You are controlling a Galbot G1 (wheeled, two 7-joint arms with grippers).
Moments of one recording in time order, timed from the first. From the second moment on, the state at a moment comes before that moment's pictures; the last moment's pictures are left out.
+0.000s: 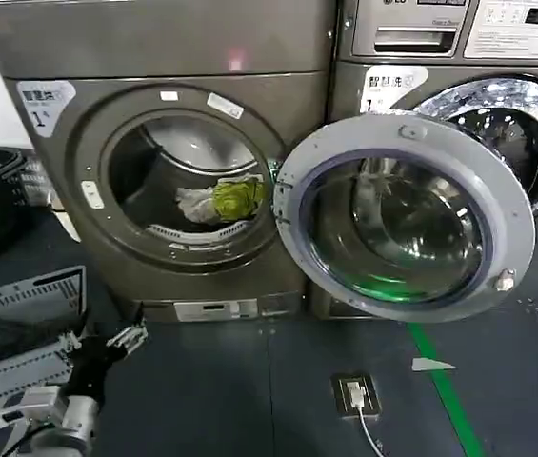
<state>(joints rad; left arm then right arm) 1.49 -1.52 -0.75 -2.33 -0.14 0.40 0.04 -1.68 0.69 2.23 1.76 0.90 -0.30 -0.06</state>
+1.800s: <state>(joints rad) 1.14 -1.40 -0.65 -2.02 -0.26 0.33 0.02 -1.76 0.70 2.29 1.79 0.86 -0.32 -0.02</state>
